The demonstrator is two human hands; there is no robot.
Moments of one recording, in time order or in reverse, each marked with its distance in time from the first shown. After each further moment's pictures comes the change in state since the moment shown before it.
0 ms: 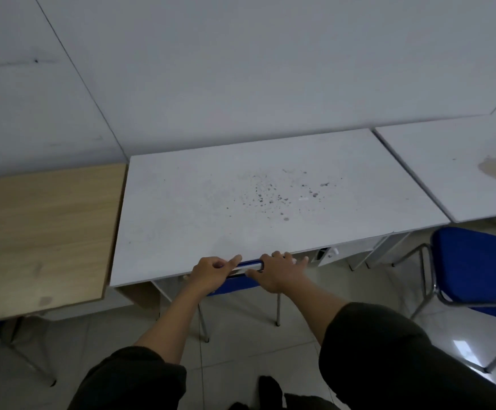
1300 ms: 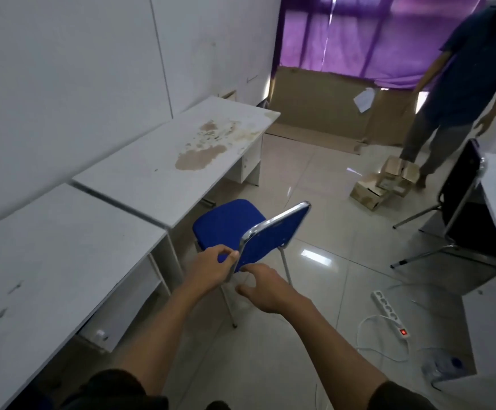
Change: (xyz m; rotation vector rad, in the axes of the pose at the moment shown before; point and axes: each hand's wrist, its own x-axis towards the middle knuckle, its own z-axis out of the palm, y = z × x) left_hand -0.133 0.421 0.571 0.451 -0.555 0.870; right_hand -0.282 0.581 -0.005 0.819 0.550 0.458
